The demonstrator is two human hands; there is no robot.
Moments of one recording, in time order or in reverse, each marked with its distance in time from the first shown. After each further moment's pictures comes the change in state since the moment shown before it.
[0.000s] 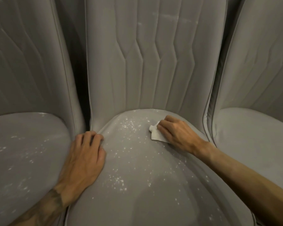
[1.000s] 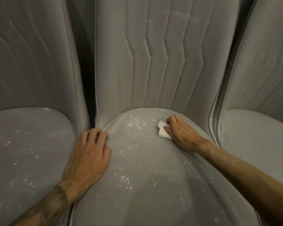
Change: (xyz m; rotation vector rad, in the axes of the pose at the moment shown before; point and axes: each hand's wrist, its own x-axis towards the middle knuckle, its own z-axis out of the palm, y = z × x) left_hand 0.001 0.001 0.002 -0.197 0.221 -0.046; right_hand 0.007 0.022 0.028 -0.017 -0.107 0.167
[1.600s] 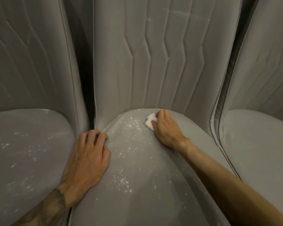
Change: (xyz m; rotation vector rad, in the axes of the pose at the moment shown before) left_hand 0.000 0.005 -0.004 -0.015 -0.049 -0.054; right_hand 0.036 -0.043 0.021 0.048 0.152 0.093
